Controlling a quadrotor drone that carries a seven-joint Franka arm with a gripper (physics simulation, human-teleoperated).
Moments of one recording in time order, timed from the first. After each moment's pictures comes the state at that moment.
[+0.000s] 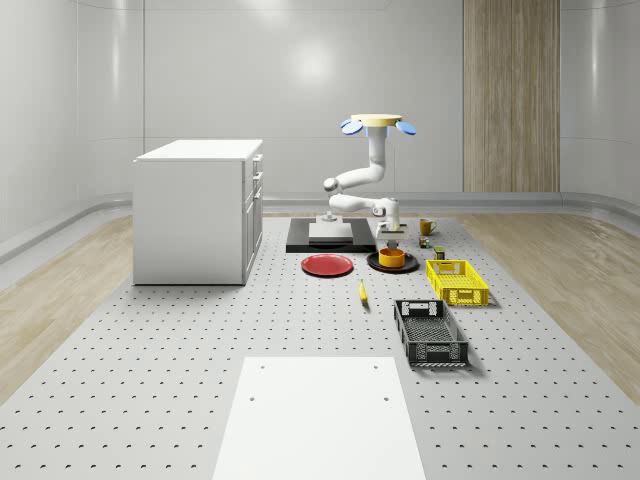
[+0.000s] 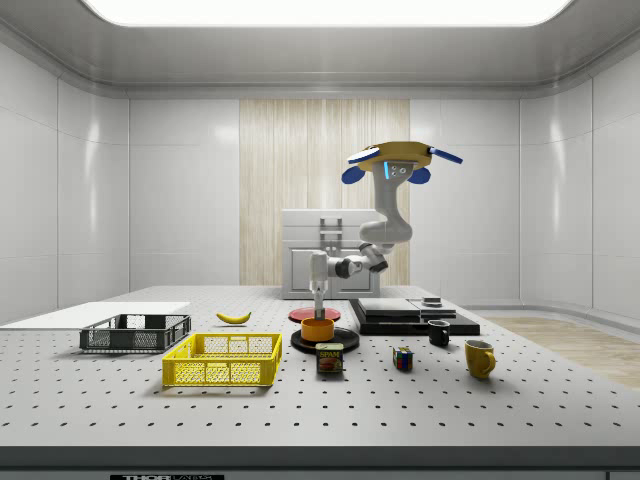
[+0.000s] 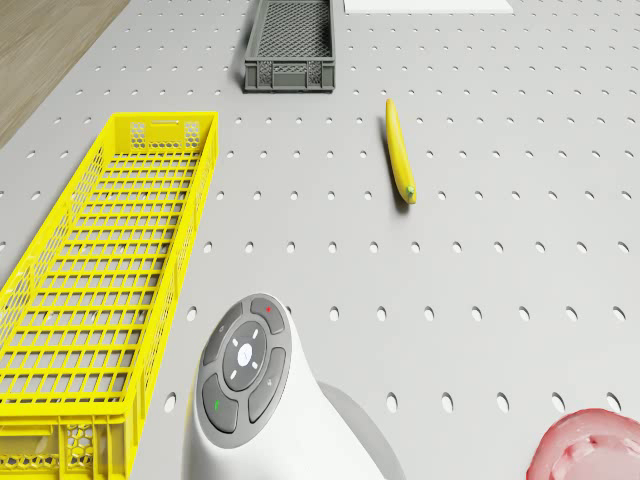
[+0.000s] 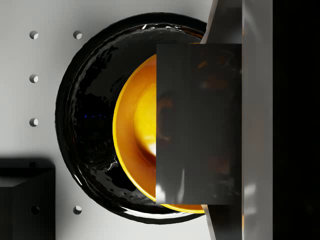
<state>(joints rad) -1.34 -1.27 0.98 -2.68 -2.22 1.54 1.75</state>
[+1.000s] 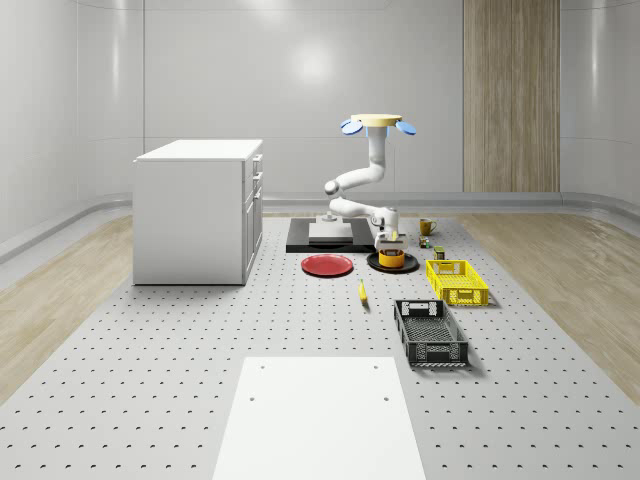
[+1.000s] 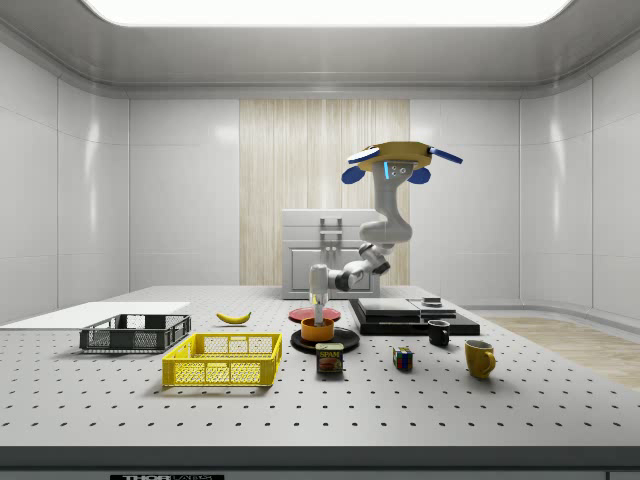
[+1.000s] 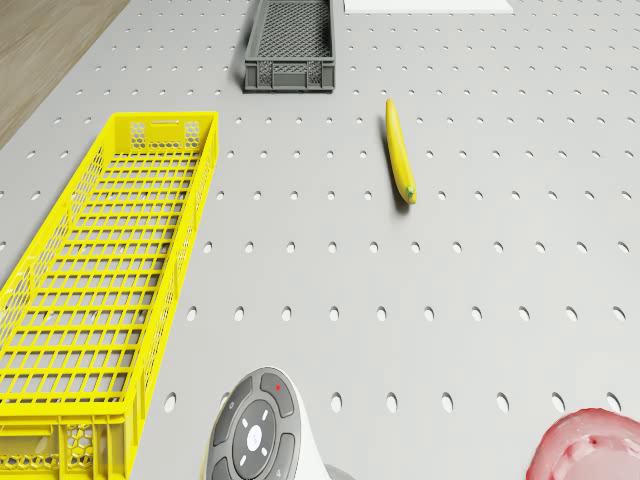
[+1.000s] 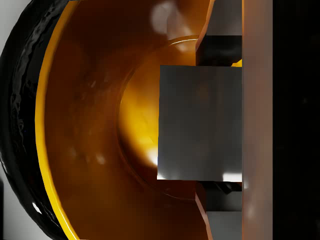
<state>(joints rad) -1.34 -1.25 0.85 -2.57 -2.34 1.64 1.71</state>
